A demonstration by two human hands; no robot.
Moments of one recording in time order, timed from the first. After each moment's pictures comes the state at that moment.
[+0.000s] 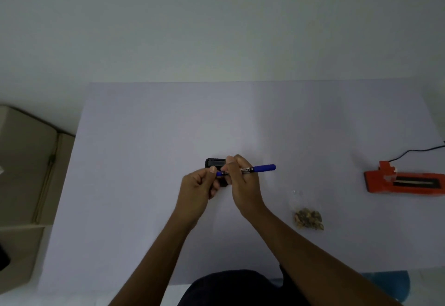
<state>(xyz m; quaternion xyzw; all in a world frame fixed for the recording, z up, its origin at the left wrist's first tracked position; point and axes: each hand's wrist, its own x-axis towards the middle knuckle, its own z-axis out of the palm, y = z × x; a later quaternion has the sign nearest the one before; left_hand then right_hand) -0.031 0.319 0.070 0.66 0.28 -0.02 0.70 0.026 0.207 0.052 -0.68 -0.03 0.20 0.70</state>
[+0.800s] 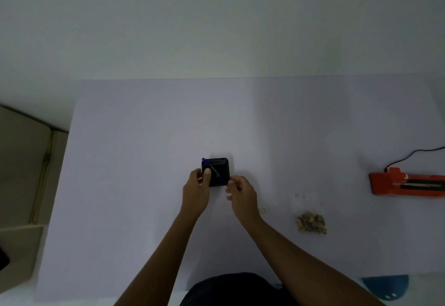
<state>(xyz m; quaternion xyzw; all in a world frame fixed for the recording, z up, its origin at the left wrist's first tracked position) -0.007 0.330 -0.040 0.76 0.37 -0.08 0.53 0.022 0.196 -0.062 -0.79 0.12 0.26 0.55</state>
